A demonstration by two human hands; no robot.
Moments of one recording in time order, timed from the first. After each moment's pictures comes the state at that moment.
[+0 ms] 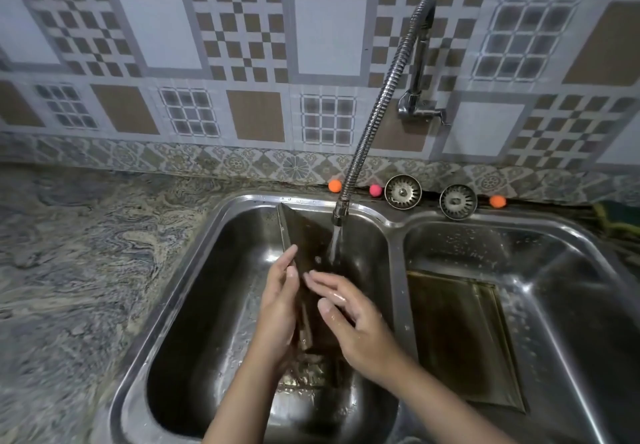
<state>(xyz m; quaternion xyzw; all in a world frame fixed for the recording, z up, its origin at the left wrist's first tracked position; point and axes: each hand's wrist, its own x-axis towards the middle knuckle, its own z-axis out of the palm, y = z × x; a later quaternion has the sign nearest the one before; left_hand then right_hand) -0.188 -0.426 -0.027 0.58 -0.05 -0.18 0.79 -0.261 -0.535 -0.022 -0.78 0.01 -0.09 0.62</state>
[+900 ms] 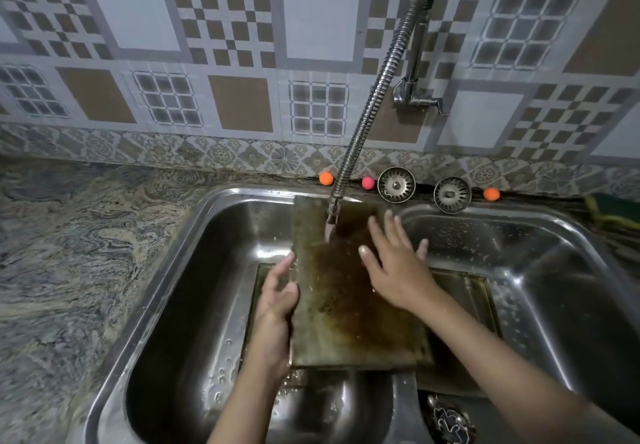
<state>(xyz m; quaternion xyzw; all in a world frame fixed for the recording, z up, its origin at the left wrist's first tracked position) -0.191 -0.434 -0.039 0.46 -0.02 -0.23 0.86 -0.209 -0.635 -0.029 -0.97 0.17 0.02 0.18</state>
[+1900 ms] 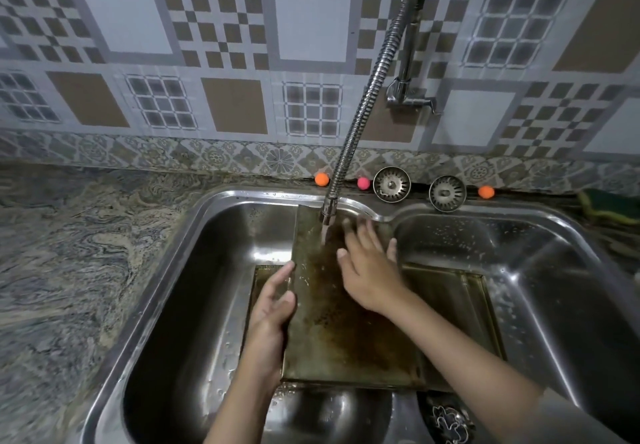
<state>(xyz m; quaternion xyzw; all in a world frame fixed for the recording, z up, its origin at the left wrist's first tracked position) -0.187 -0.421 -0.055 0.47 -0.02 -0.27 0.84 -0.191 -0.606 -0.041 -0.97 0.15 0.01 0.21</state>
